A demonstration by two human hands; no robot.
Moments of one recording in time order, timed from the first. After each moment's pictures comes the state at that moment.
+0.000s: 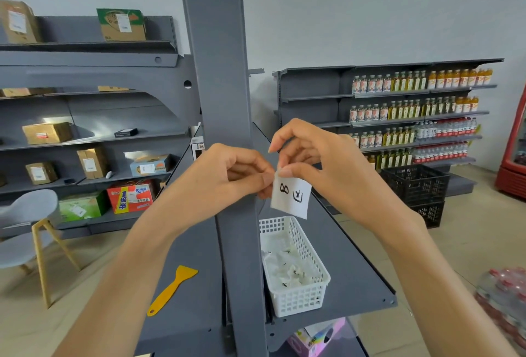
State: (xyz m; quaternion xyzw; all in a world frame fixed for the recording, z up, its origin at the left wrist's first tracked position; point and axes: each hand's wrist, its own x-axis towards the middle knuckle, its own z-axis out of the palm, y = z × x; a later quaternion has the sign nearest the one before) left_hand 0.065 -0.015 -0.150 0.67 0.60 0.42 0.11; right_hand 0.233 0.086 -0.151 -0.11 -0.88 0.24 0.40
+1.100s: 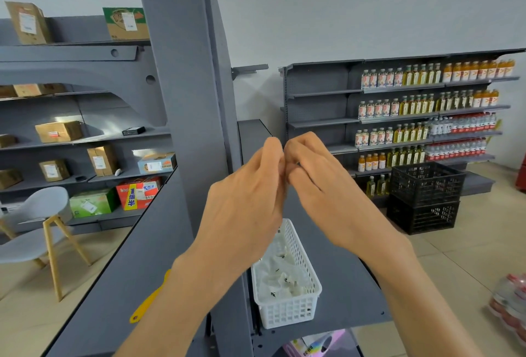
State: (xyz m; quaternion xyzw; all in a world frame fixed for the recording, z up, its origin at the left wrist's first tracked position) left_hand 0.132 0.031 -0.185 0.61 0.67 0.31 -0.28; right_hand 0.236 0.119 -0.185 -0.16 -0.87 0.19 0.42
